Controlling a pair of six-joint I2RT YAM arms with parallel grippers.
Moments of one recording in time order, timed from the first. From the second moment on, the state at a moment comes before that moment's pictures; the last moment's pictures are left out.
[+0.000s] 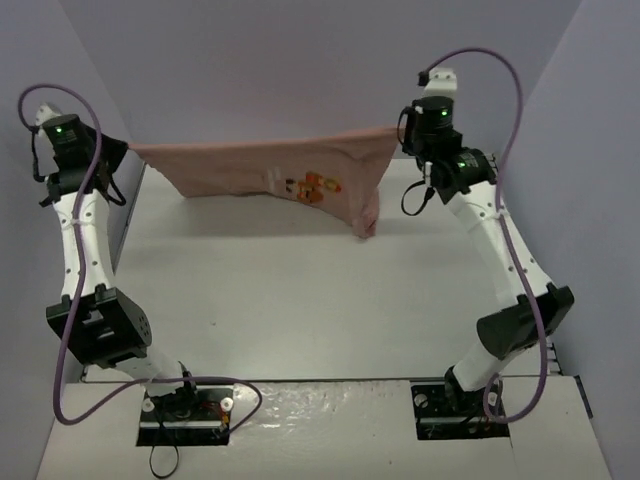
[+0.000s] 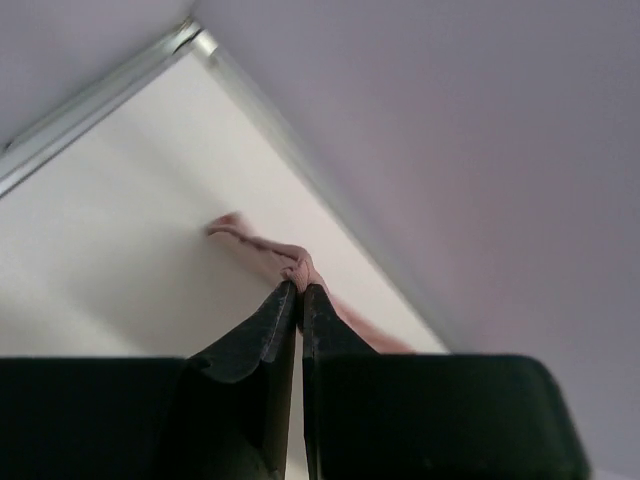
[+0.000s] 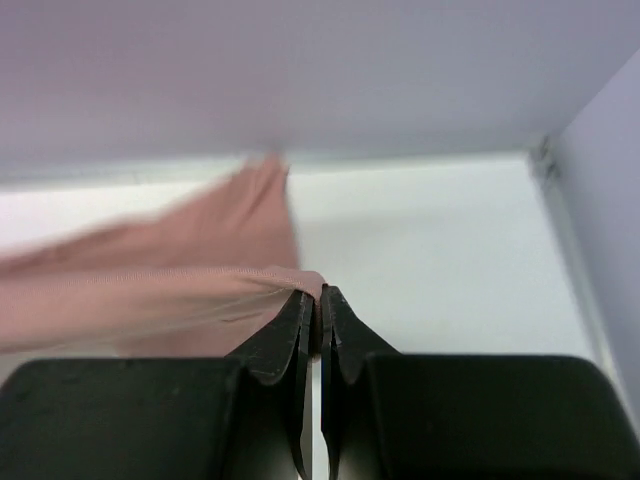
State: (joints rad) left arm 0.34 1.60 1.65 -0.48 0.06 -0.76; right arm 0.38 1.65 1.78 -0.55 0.42 0.16
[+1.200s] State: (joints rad) left arm 0.43 1.47 2.33 -0.44 0.37 -0.91; right arm 0.31 1.48 2.34 -0.62 0.36 -0.16
